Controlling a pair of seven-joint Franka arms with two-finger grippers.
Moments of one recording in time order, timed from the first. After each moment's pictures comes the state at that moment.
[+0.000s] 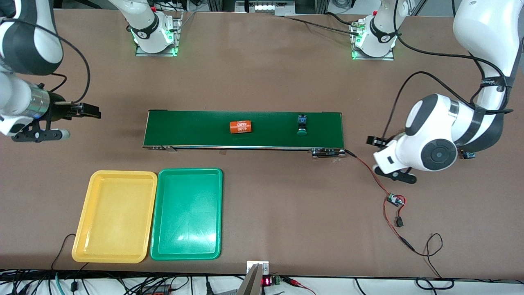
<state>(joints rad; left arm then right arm) 0.25 0.56 -0.48 -1.57 0.29 1.63 -0.08 -0.03 0.08 0.01 -1.84 0.01 1.71 -0.08</state>
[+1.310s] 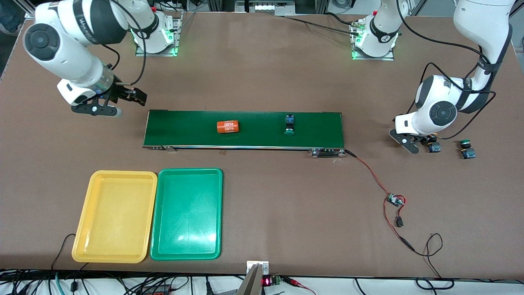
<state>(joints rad) 0.22 0.34 -0.13 -2.32 0.40 2.42 0.52 0.20 -0.11 0.02 -2.17 0.01 1.94 0.33</state>
